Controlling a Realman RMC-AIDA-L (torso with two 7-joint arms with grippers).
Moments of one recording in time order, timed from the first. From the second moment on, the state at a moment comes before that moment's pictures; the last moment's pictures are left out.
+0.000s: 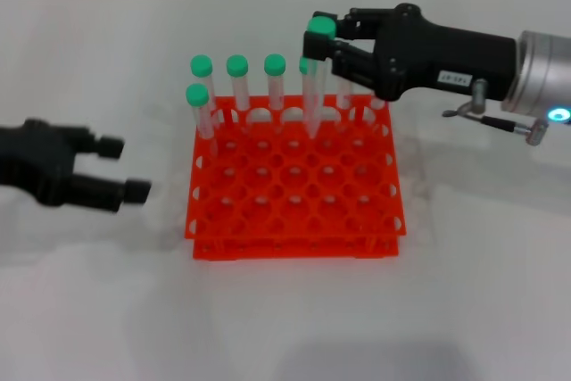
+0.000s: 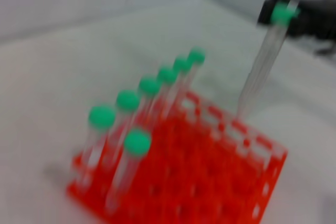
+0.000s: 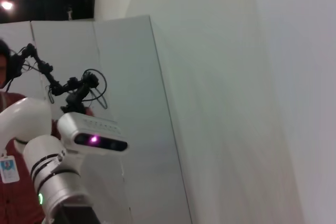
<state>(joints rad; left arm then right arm) -0.37 -1.98 0.85 1.25 2.08 1.84 -1.98 0.60 2.03 -1.38 -0.64 -1.13 -1.36 1.29</state>
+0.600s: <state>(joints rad) -0.37 -1.96 0.80 1.28 2.23 1.86 -1.91 0.64 2.03 -1.68 -0.63 -0.82 -1.19 1.13</state>
